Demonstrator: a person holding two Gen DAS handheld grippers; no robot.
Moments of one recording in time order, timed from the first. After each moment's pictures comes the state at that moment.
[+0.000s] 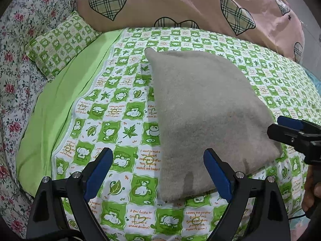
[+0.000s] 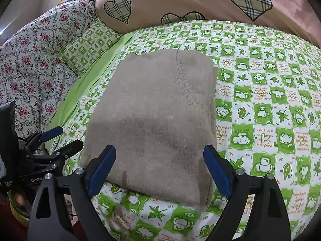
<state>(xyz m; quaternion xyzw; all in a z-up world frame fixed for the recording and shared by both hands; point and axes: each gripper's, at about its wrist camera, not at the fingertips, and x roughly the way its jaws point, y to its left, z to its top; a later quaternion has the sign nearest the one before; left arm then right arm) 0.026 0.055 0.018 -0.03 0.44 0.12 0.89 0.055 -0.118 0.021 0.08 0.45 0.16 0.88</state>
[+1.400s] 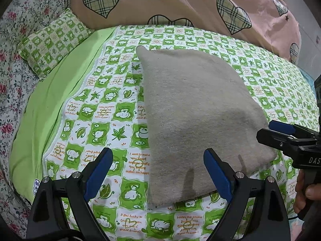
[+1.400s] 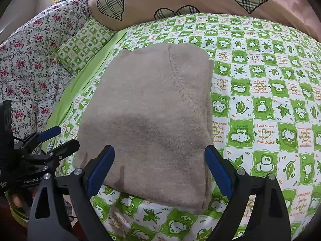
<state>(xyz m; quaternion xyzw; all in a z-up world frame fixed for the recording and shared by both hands) 0.036 0.054 0.015 -0.04 0.45 0.09 0.89 0.063 -0.124 0.009 0.09 0.46 0.16 0.87</state>
